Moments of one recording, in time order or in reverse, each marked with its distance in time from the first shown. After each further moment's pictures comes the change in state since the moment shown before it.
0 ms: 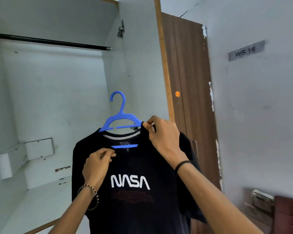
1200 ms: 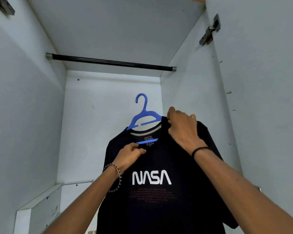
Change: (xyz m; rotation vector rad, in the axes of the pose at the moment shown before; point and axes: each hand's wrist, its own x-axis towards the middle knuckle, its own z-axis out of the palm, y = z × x) left_hand 0.421 -0.103 -0.059 0.107 -0.187 0.025; right_hand 0.298 -0.107 0.329 -0.228 0.071 -0.284
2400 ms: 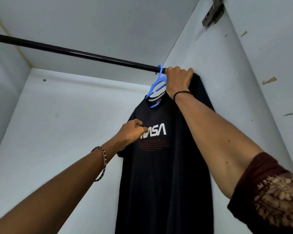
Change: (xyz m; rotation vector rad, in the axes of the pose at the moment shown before) left_hand 0.235 0.083 0.059 0.052 0.166 0.269; right_hand 0.270 0.089 0.073 -0.338 0.315 0.057
